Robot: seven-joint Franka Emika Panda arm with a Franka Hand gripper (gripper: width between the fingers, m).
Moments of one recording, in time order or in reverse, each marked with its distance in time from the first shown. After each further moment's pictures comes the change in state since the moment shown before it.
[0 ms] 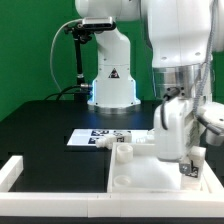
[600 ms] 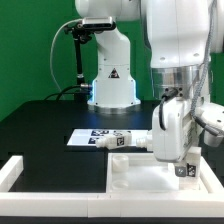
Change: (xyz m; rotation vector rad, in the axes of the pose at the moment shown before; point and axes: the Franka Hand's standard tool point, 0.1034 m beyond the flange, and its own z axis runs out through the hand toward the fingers) arm -0.005 0.007 -0.001 0.000 0.008 -0.055
